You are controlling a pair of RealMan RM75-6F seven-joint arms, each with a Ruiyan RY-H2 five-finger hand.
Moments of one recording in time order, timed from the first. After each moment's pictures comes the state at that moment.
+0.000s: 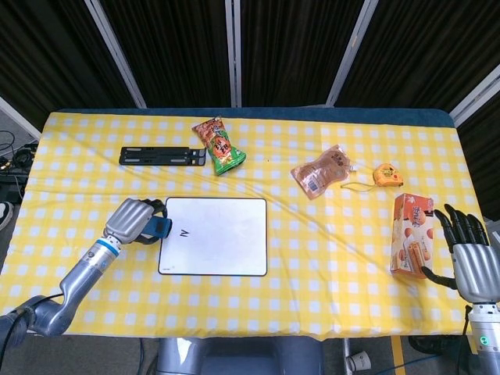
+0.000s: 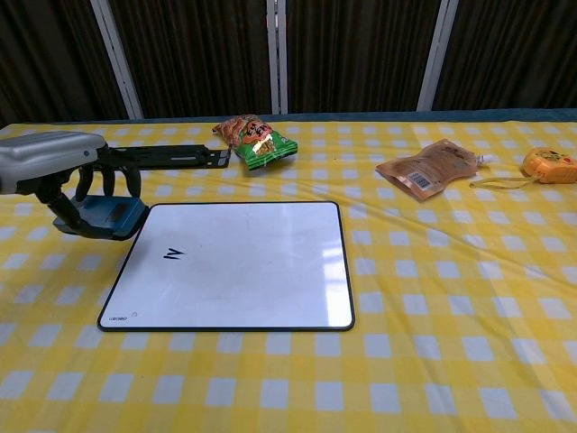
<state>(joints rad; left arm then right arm) -0.64 -1.42 -0.12 -1.37 1.40 0.90 0.06 0.12 -1.06 0.11 -1.68 -1.44 1.45 -0.05</state>
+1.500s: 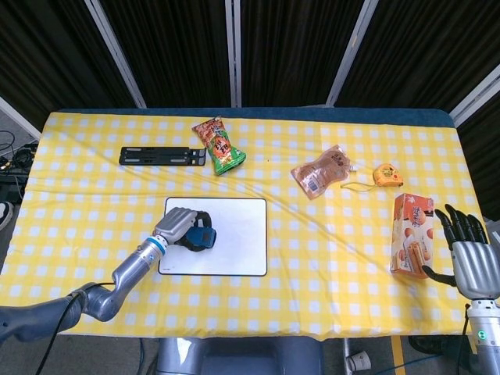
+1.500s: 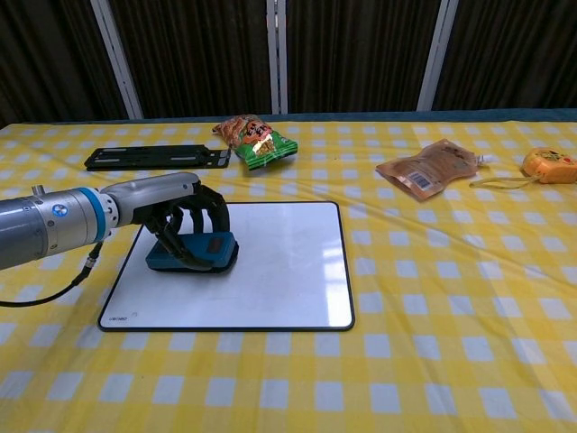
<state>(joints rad) -0.79 -1.65 -0.15 -1.21 1.26 0.71 -0.15 0.14 -1.07 0.12 -1.65 -1.39 1.40 -0.05</state>
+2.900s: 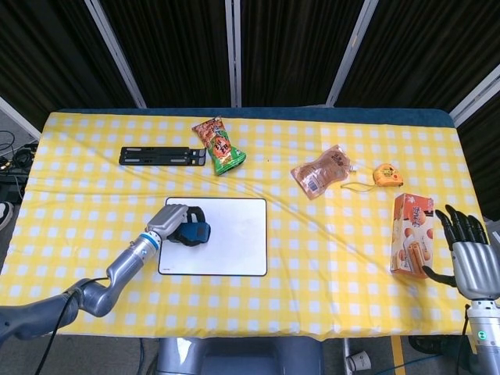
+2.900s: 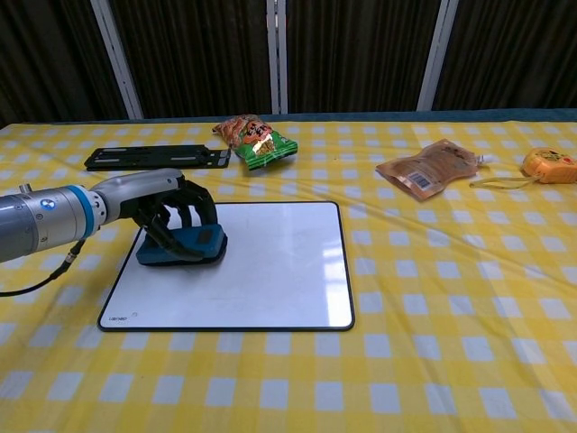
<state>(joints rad) -0.79 -1.65 -0.14 -1.13 1.29 0.70 -0.34 0.14 -1.07 0.11 -1.65 -1.39 1.40 -0.06</state>
